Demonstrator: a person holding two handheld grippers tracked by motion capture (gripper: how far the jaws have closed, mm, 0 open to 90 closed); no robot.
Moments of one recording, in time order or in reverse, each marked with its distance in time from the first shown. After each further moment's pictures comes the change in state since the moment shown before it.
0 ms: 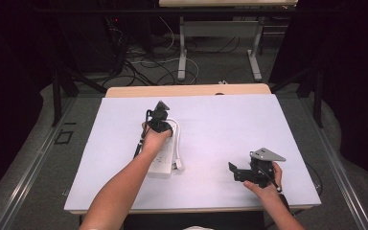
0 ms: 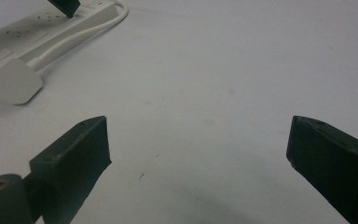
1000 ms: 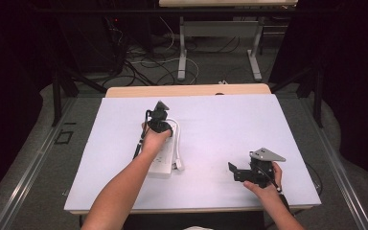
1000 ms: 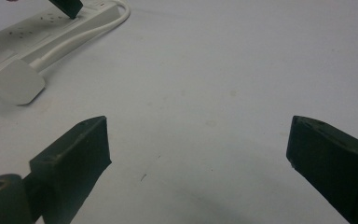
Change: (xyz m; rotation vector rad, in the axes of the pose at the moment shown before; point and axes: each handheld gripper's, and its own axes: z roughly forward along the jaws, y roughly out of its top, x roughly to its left) left arm 0.002 0.000 0.001 -0.004 -0.013 -0.010; right arm 0.001 0.001 -0.001 -0.004 0.004 -0.004
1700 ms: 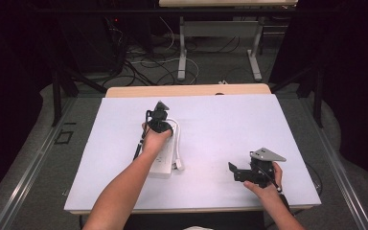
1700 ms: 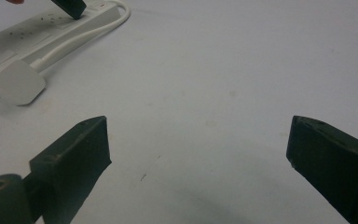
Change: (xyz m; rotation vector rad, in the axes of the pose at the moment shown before) left arm 0.000 0.000 0.003 -0.020 0.007 -0.004; right arm -0.001 0.000 0.000 -0.004 -0.004 -0.006
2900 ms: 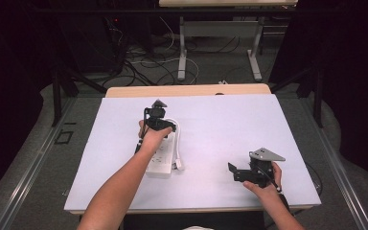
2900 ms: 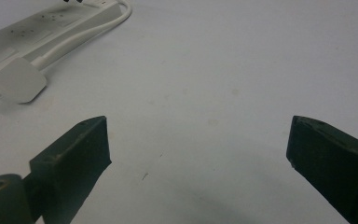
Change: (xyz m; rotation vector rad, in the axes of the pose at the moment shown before) left arm 0.001 0.002 -0.010 -0.087 0.059 0.018; right arm 0.001 0.000 0.001 0.011 0.011 0.010
